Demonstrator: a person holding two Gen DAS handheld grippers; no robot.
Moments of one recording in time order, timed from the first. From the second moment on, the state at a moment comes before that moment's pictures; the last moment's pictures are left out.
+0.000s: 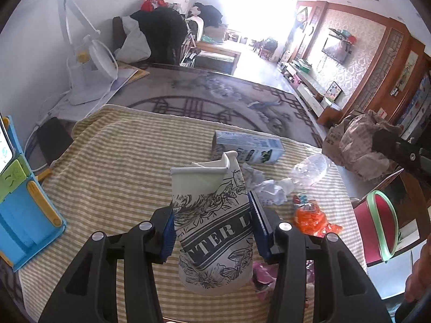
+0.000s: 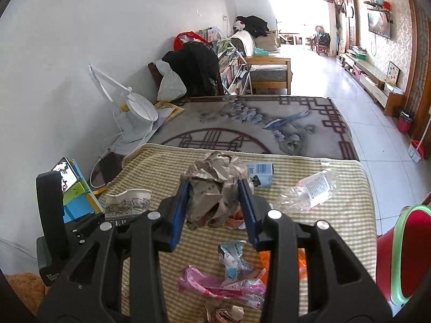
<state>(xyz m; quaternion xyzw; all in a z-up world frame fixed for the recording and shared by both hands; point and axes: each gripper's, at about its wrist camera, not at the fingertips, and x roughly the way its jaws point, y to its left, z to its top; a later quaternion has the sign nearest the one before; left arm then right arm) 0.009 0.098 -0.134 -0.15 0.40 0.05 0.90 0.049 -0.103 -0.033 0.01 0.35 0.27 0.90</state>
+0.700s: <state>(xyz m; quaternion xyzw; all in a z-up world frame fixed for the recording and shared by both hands) 0.002 0.037 -0.120 -0.13 0.39 0.06 0.91 0.041 -0.167 -0.037 0.03 0.35 0.26 0.90</state>
